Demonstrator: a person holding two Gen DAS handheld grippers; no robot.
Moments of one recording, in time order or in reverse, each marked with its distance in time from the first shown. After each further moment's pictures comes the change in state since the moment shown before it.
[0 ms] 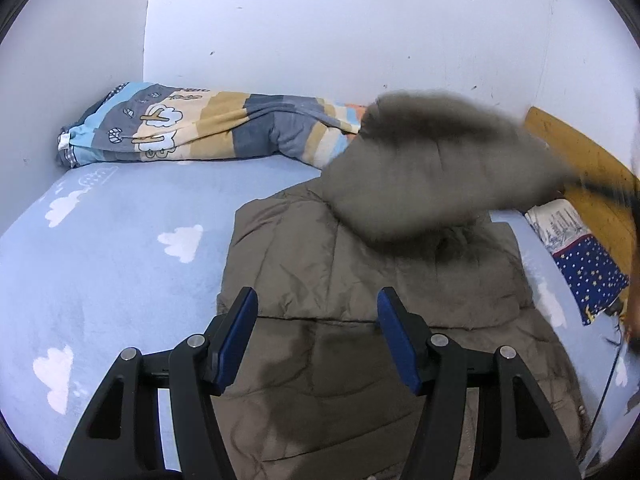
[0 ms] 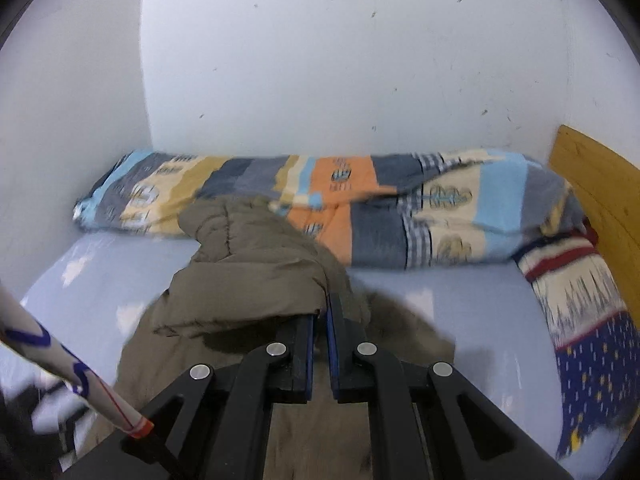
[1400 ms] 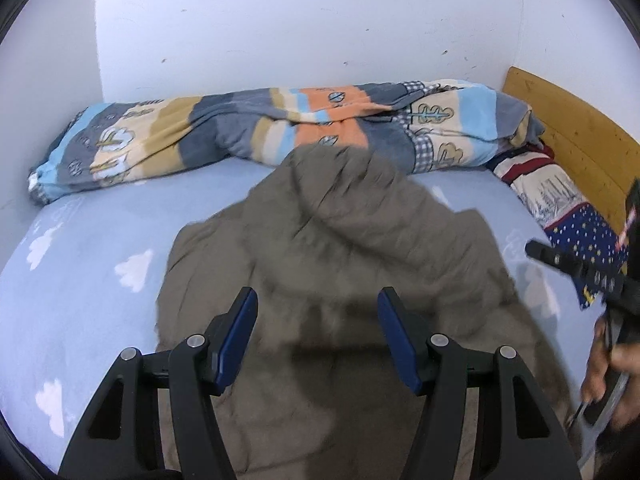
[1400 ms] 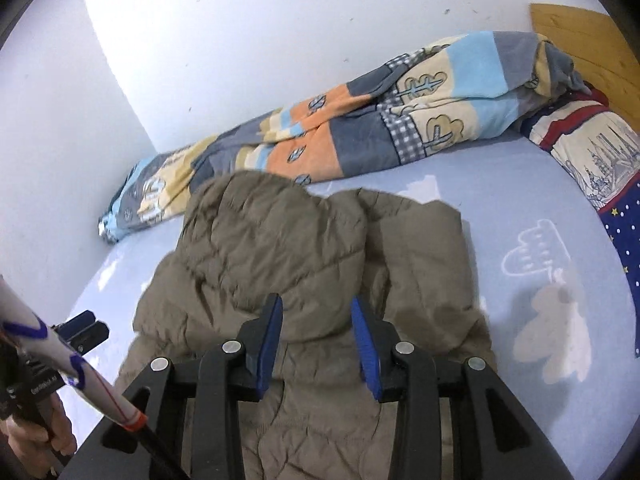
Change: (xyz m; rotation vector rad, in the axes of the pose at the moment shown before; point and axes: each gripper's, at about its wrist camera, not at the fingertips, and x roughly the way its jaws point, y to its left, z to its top) left arm 0.036 -0.103 0.042 0.132 0.082 -0.005; right arm 0.026 -0.091 -0.096 0.293 0.100 0.188
